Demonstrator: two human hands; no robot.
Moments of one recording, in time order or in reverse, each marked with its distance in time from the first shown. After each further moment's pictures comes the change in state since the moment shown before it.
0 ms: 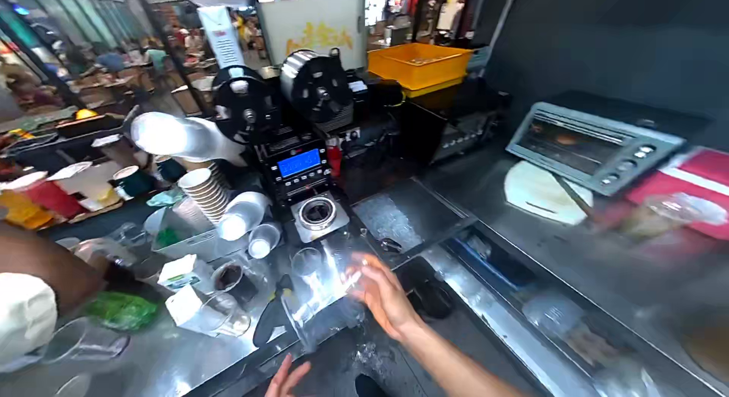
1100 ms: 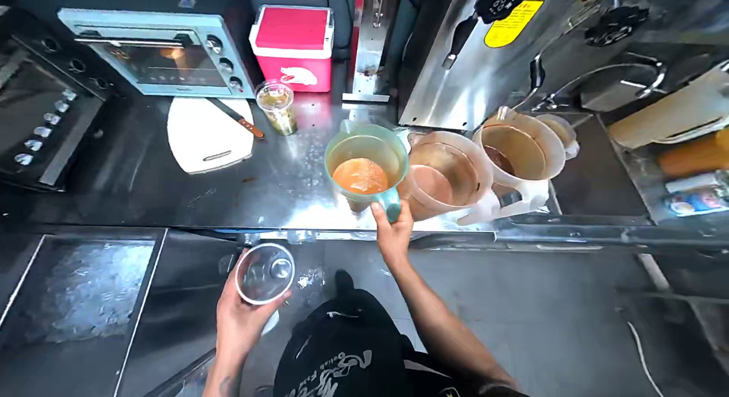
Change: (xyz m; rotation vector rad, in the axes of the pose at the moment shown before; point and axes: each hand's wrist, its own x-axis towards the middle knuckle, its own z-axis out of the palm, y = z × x) left_hand 0.077 -0.078 0.643 0.326 -0.991 0.233; right_hand -0.356 -0.215 -0.564 -0.544 1.614 -0.580
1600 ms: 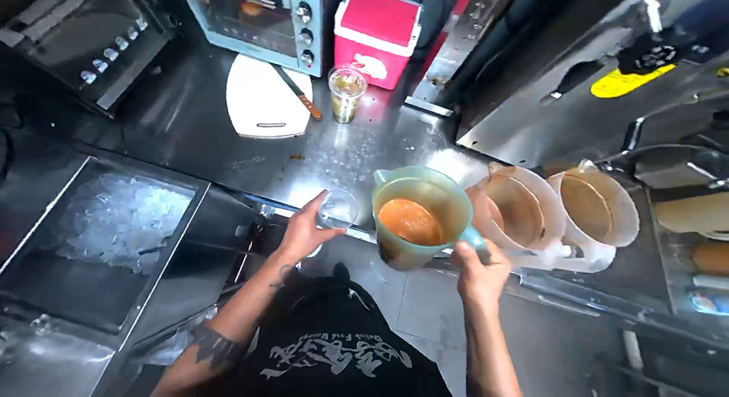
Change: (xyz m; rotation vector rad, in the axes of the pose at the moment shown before) left_hand 0.107 -0.064 0.013 0.203 -0.263 -0.167; right_hand -0.007 -0.048 -0.040 -0.078 -0.132 -0.067
